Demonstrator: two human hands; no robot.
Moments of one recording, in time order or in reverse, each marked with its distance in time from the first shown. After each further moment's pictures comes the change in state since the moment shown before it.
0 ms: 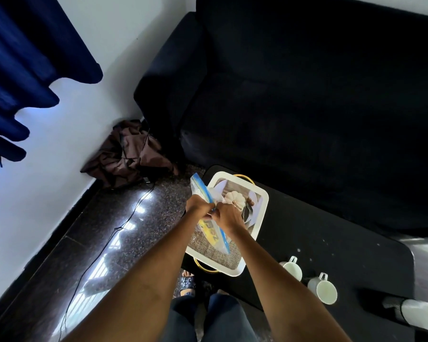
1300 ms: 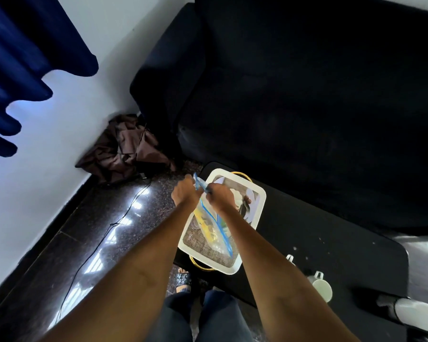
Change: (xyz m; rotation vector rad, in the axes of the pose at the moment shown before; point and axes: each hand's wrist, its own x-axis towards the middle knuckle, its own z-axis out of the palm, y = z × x) left_hand 0.019 0.010 -0.020 0.445 0.300 0.213; right_hand 0.042 -0.023 -0.020 -0.012 0.043 0.006
